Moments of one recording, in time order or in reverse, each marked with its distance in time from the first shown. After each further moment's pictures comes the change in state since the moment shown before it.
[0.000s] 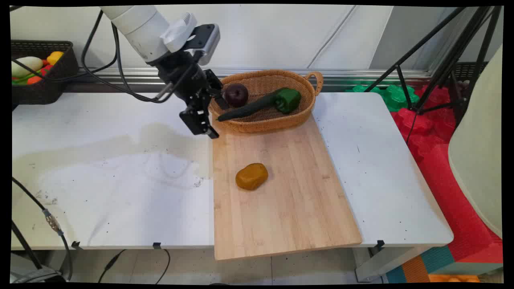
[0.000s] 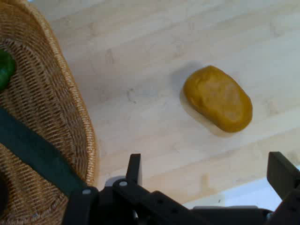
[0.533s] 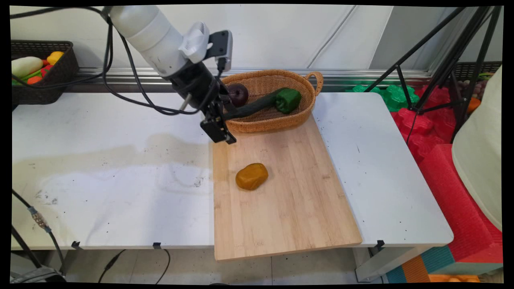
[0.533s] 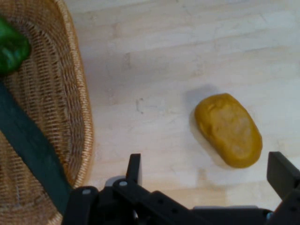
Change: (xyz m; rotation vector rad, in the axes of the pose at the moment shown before) arm 0.022 0.023 0.024 0.080 0.006 -0.196
